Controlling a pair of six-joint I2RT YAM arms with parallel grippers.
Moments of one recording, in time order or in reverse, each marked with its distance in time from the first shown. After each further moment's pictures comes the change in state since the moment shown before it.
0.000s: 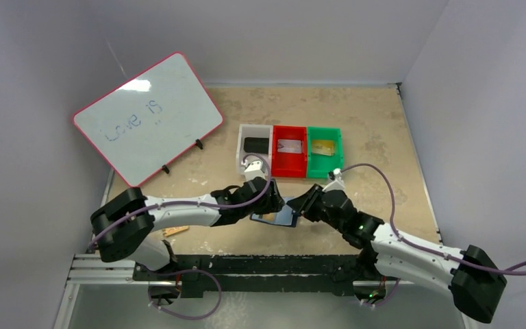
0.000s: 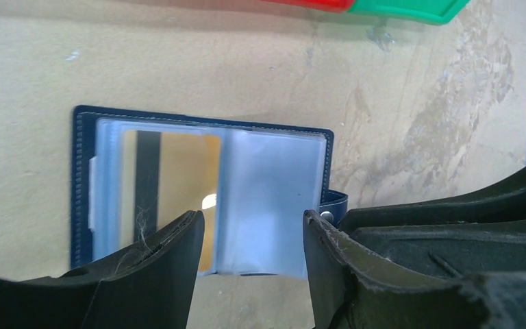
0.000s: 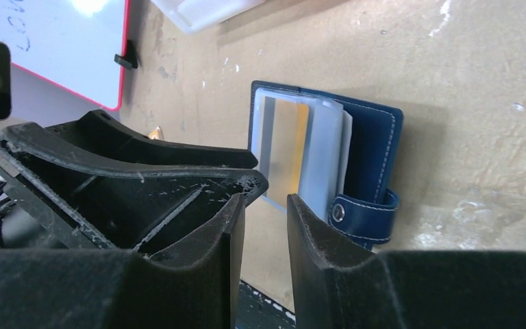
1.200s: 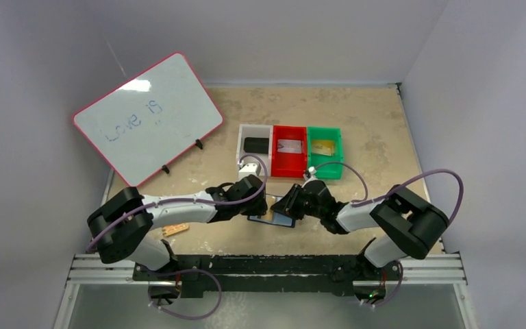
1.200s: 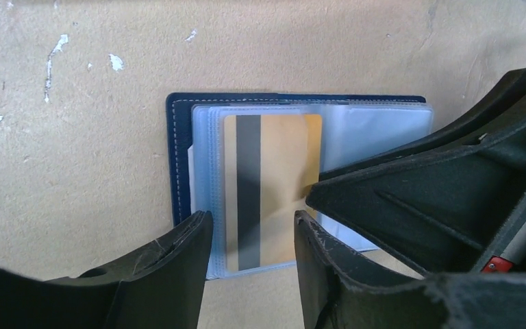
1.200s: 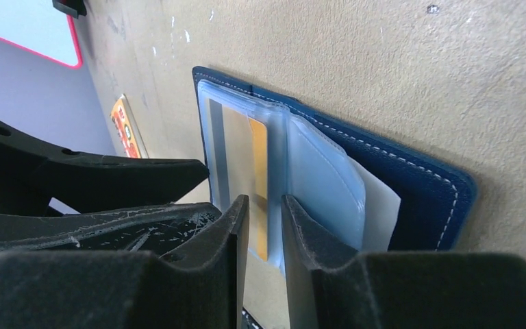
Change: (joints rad) left arm 0.077 -0.037 -0.034 -0.175 0.010 0.156; right arm -0.093 0.689 0.051 0.545 -0.320 -0.002
